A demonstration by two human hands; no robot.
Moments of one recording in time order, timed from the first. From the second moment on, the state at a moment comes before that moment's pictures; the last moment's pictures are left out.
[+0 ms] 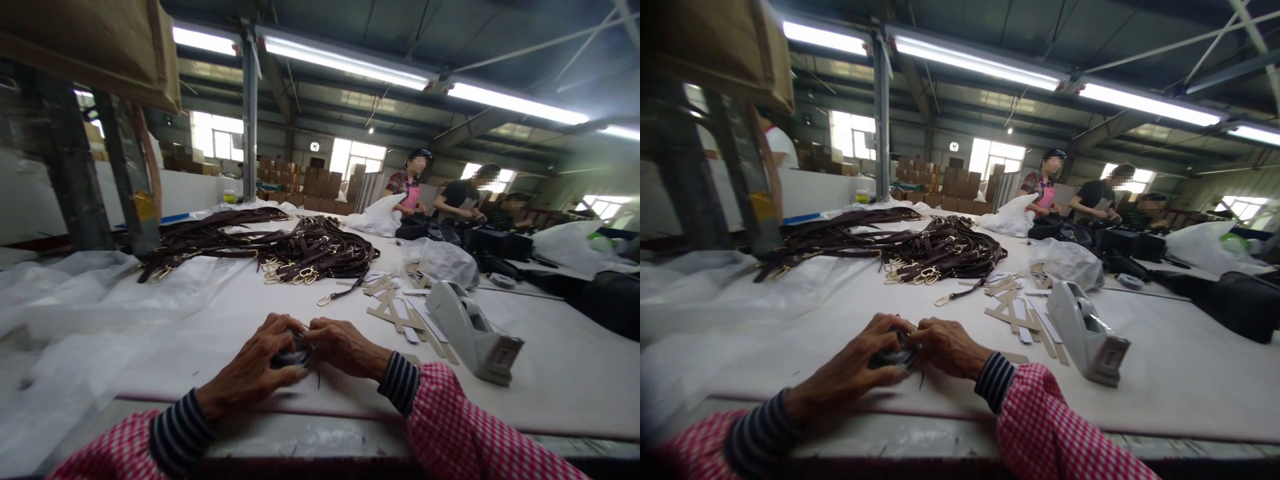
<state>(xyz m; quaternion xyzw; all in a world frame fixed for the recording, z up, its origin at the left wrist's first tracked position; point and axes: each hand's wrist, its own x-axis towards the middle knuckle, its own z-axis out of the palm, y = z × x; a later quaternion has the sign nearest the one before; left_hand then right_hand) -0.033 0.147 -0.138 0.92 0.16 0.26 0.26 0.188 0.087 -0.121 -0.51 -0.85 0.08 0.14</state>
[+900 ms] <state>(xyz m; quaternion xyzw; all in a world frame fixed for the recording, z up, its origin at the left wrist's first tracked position) -0.026 0.158 -0.160 0.94 0.16 0.28 0.11 0.309 -0.032 -0.095 -0.72 -0.60 0.02 0.35</state>
